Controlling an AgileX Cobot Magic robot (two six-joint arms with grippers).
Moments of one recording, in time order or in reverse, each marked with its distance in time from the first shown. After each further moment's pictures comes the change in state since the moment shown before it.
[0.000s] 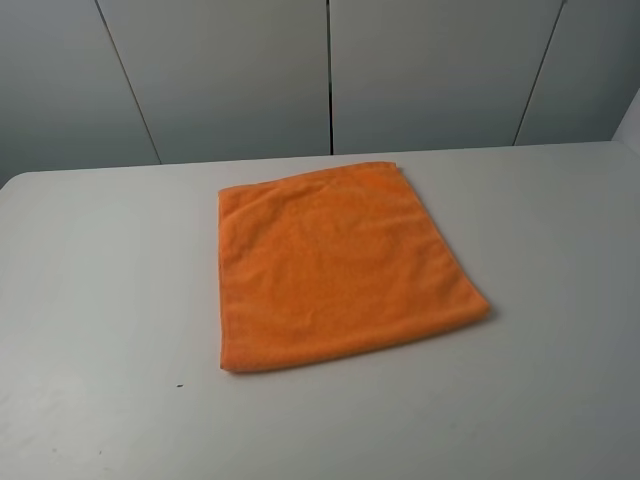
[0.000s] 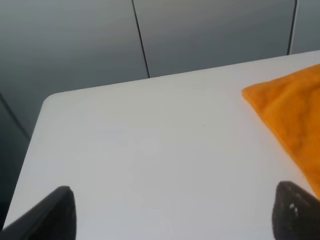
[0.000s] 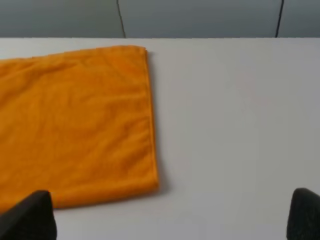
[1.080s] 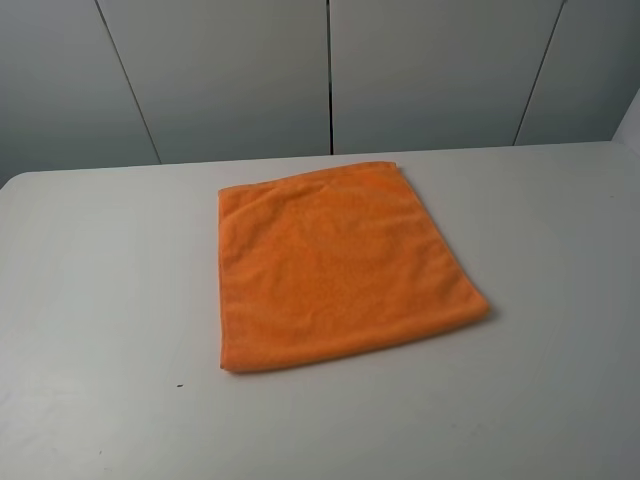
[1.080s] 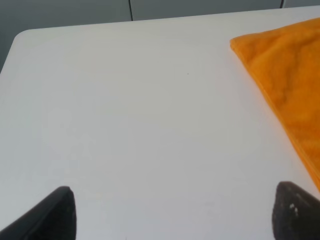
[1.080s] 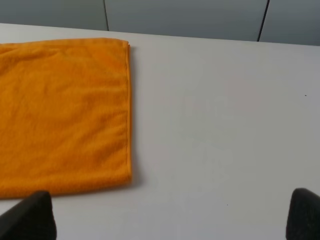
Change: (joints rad) left arm 0.000 -0.080 0.079 -0.035 0.116 -0.075; right arm 0.000 0.000 0.000 -0.063 0.012 -0.057
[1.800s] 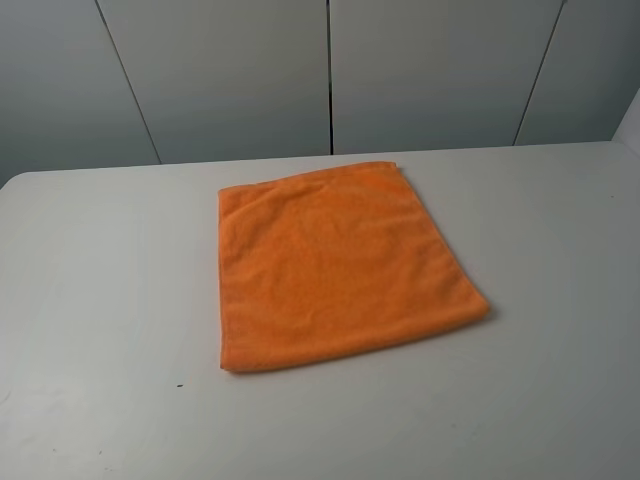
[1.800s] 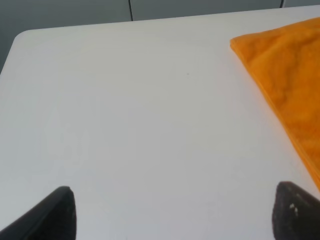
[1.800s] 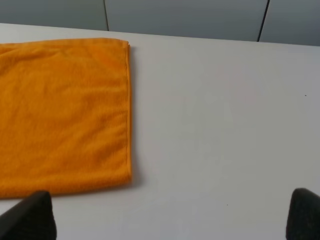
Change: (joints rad) left arm 0.000 0.000 0.000 0.000 0.000 0.000; right arm 0.000 0.000 0.000 0.000 0.000 -0.002
